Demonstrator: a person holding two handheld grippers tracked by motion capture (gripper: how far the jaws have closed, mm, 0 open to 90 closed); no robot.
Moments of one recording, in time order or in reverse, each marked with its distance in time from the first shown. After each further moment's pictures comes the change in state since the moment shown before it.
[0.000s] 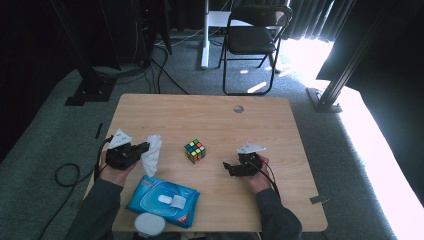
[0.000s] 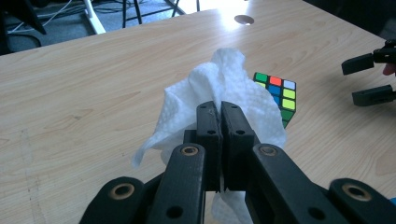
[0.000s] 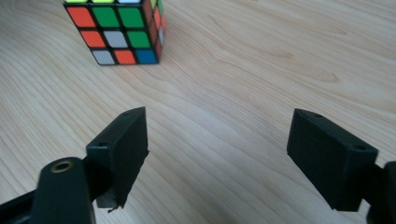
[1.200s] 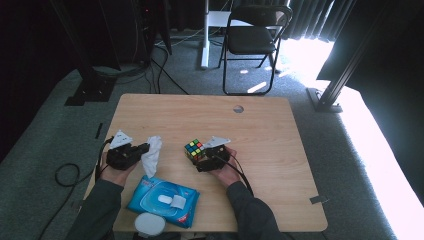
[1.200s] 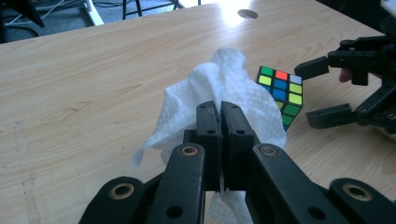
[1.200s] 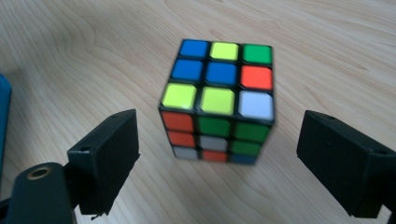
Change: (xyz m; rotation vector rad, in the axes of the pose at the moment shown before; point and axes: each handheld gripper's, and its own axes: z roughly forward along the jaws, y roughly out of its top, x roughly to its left) left arm 0.004 -0.007 0.006 0.006 0.000 -0.021; right arm 0.063 0.055 0.067 -0.025 0.092 -0.076
